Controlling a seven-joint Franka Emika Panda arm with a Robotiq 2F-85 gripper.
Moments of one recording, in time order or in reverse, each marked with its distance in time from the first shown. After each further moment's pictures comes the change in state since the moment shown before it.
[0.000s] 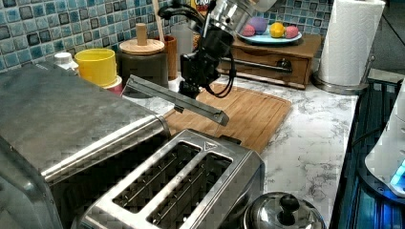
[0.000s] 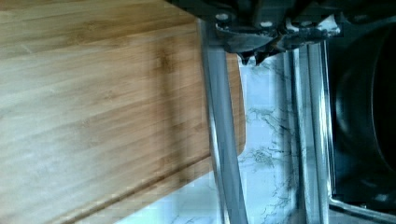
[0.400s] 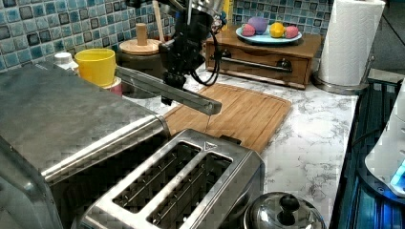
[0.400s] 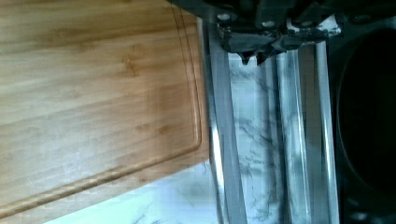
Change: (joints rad) arm -0.025 -0.010 0.080 0.113 -0.495 -0.103 0.492
